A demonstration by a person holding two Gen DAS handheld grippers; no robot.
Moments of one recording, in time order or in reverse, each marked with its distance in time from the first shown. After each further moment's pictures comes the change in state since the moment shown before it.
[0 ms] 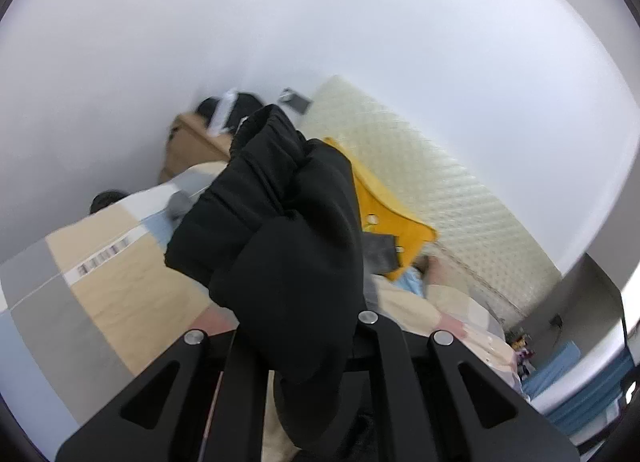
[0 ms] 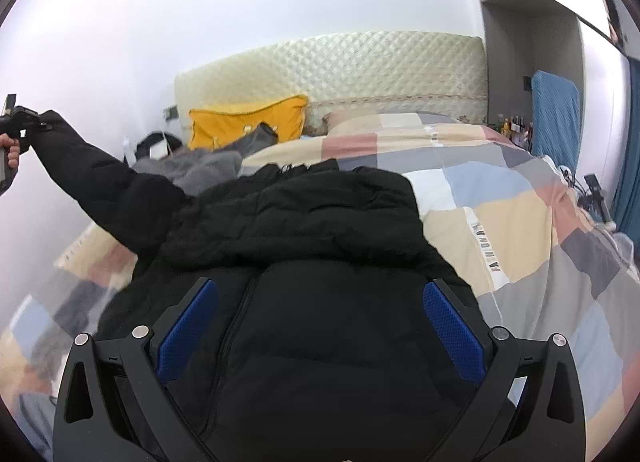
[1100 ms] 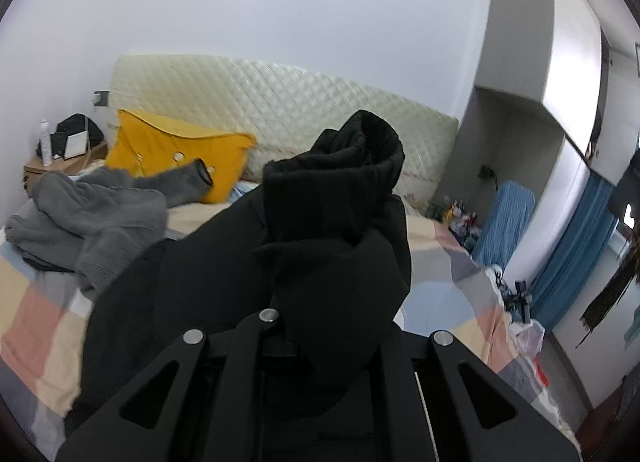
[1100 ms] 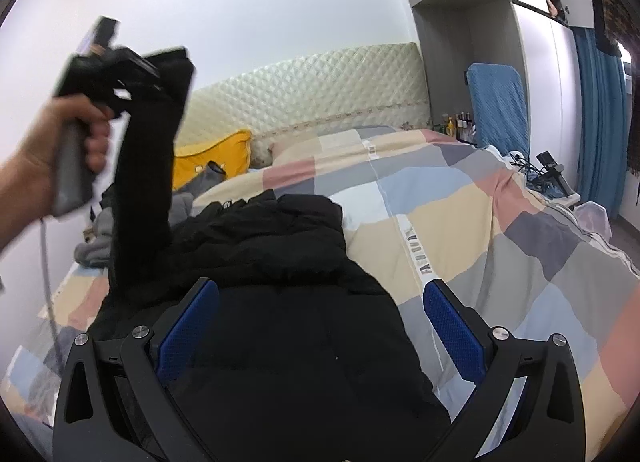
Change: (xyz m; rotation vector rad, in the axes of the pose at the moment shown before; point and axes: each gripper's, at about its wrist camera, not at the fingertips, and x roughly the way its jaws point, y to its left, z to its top) left arm 0.053 -0.371 -0.271 0.464 0.161 -0.272; right arm -0.036 -0.081 -0.003 0.139 -0.099 -0.117
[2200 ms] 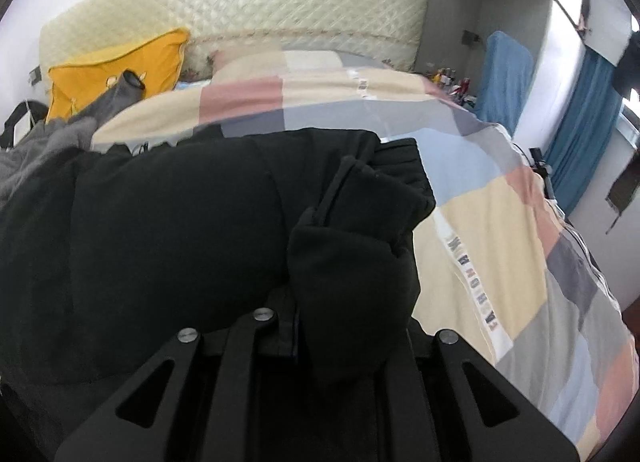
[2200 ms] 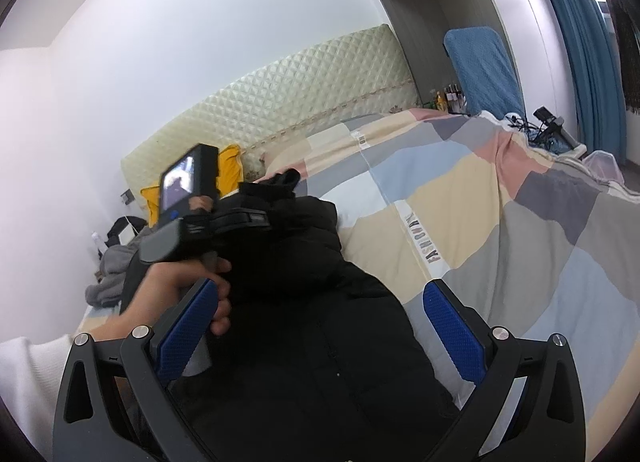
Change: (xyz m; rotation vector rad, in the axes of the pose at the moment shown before) left arm 0.130 -0.063 -0.143 0.211 0.320 -0.025; right arm 0.033 -0.035 -0.004 0.169 -0.003 0.046
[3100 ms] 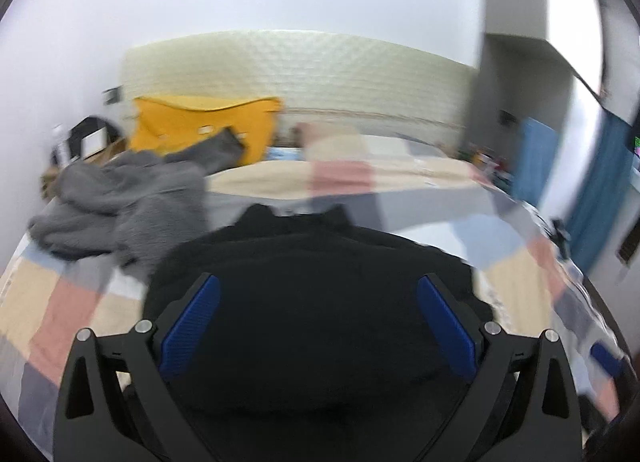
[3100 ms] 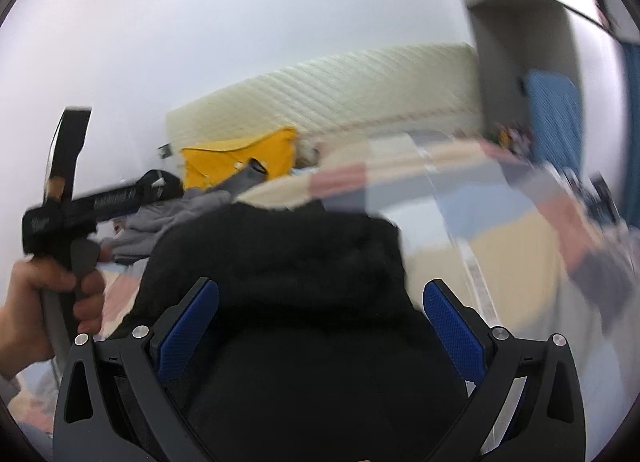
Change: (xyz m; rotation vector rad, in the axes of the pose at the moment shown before) left arm -0.148 0.145 0.000 -0.141 -0.235 0.147; right arm 0.052 0.090 0.041 -0.284 0.030 0.123
